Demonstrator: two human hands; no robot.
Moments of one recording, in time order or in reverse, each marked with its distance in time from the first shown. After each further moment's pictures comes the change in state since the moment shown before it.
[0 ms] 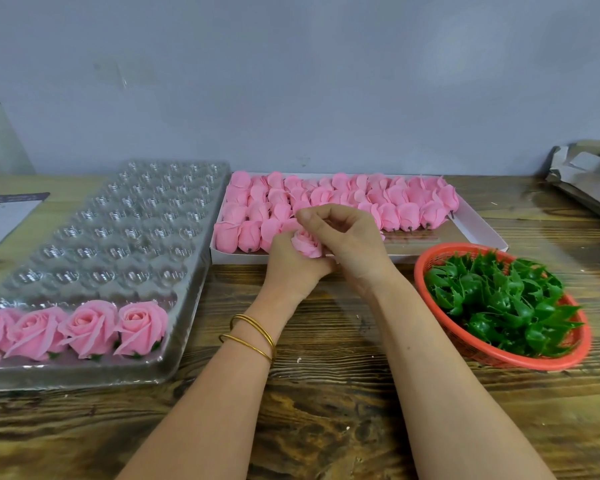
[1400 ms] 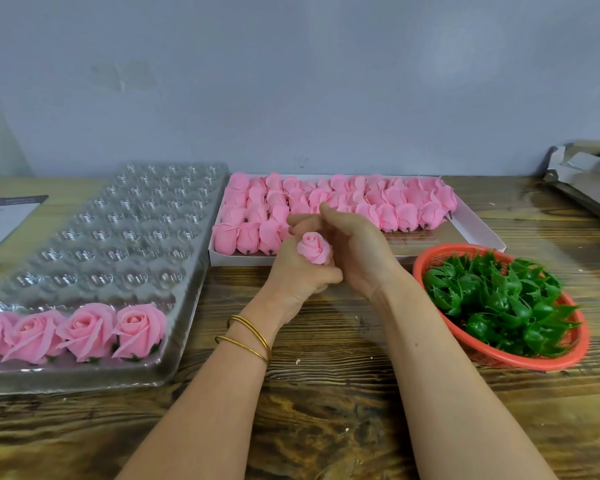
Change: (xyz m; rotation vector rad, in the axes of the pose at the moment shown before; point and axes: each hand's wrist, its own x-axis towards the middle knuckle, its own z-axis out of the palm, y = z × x) left_hand 0.000 -0.008 0.004 -0.241 -0.267 -0.081; right_hand 0.005 -0.004 -0.007 0.265 -0.137 0.272
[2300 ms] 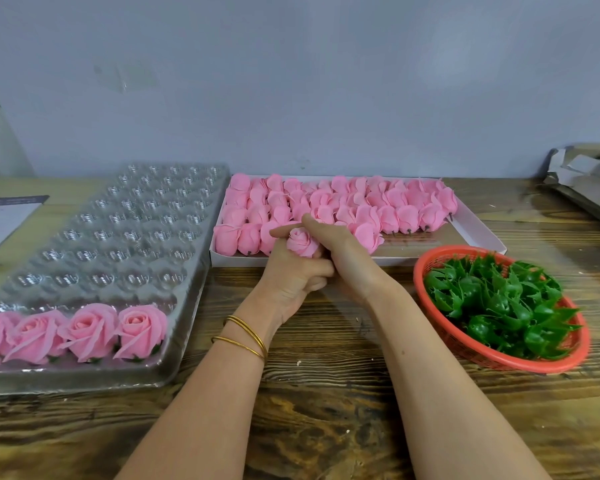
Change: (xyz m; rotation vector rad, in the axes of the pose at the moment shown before) left_hand 0.002 0.002 -0.005 -0.220 0.061 -0.064; right_hand -0.004 0.008 0.009 -0.171 -0.125 0.055
